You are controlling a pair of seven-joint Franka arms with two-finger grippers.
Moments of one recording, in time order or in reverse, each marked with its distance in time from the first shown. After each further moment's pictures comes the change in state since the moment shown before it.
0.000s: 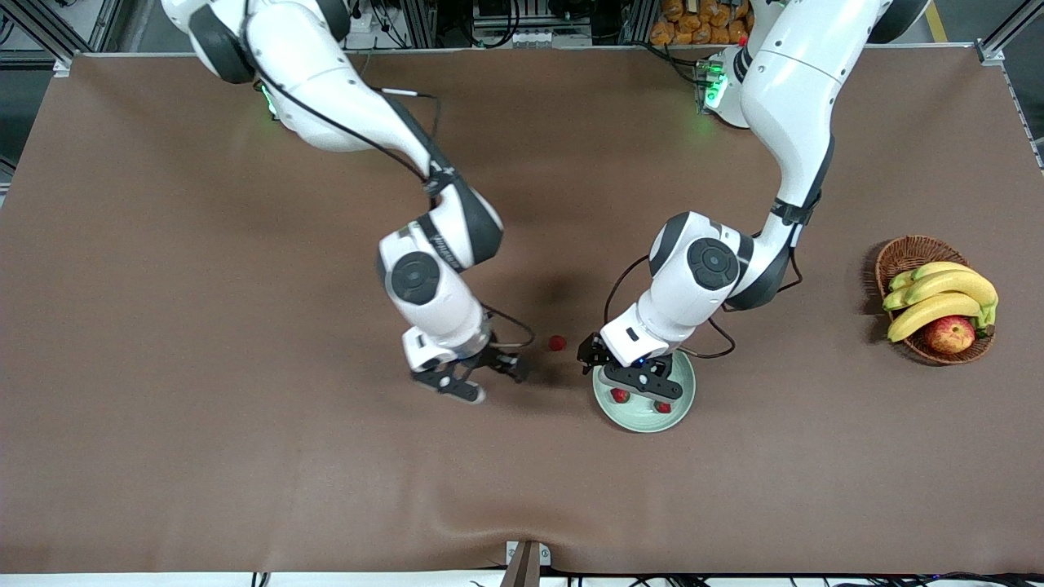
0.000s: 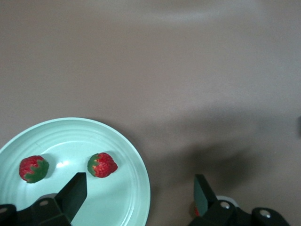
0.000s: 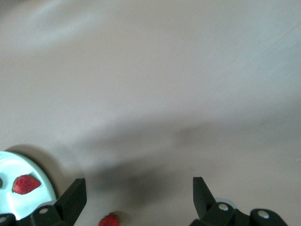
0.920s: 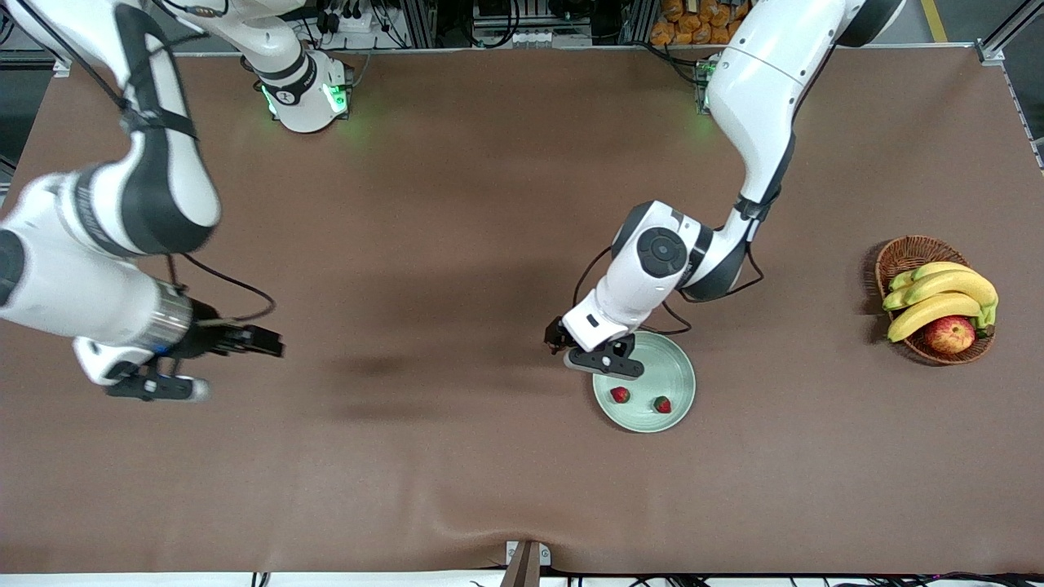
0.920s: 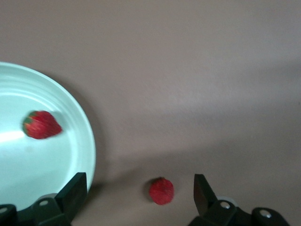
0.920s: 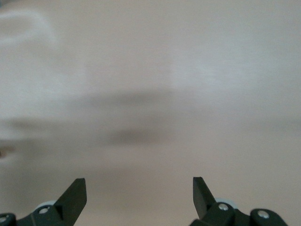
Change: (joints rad) left arm -0.118 0.036 0.021 -0.004 0.013 -0.023 -0.191; right arm -0.450 -0.487 -0.006 -0.283 -0.064 -0.433 -0.717
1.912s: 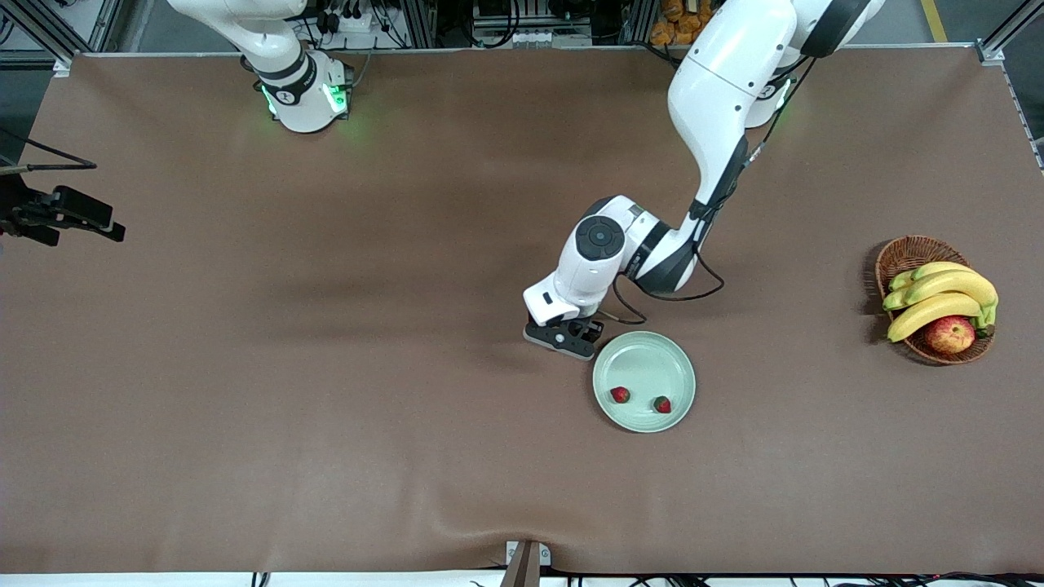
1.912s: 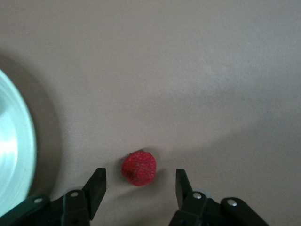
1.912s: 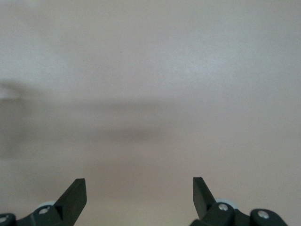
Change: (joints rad) left arm -0.108 0.068 0.034 -0.002 0.160 0.000 -0.012; right arm -0.182 -0.300 0.009 -0.057 -0.085 -0.290 -0.202
